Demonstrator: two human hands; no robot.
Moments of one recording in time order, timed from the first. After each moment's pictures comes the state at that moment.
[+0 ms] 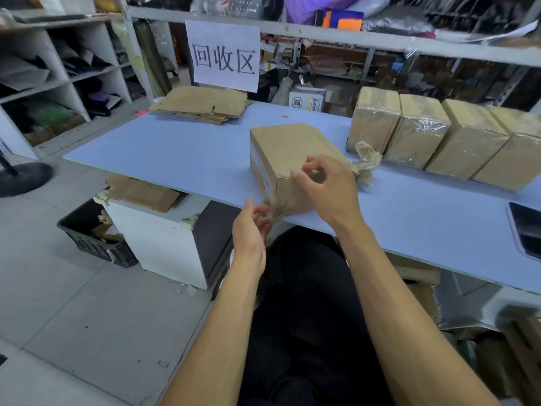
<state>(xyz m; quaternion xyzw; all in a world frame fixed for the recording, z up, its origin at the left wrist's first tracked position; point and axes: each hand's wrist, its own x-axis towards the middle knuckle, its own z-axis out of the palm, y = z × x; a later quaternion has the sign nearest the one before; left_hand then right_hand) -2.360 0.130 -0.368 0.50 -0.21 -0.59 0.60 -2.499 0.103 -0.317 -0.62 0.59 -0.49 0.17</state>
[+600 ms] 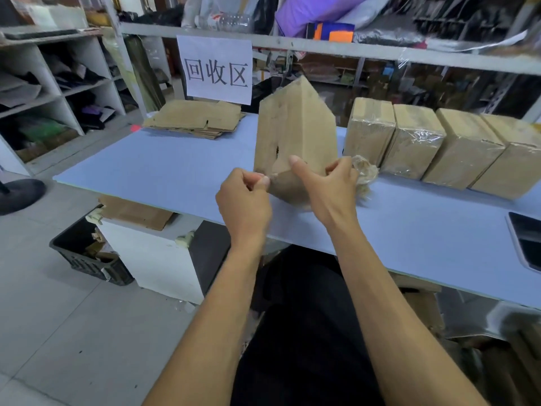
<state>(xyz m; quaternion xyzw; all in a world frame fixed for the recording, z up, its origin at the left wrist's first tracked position) -2.360 0.096 -0.290 0.58 -0.48 -0.27 0.60 -2.488 0.095 -0.278 -0.46 0.69 -0.50 0.25</state>
